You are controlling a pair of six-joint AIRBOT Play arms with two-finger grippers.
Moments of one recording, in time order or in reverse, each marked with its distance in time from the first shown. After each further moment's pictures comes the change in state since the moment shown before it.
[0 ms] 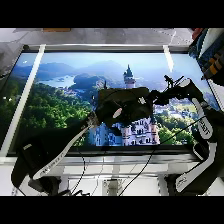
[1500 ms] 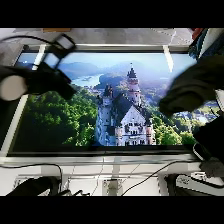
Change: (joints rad) left arm 0.391 0.702 0.000 0.147 -0.393 -0.090; right arm -0.474 0.570 0.161 -0.081 0.364 0.179
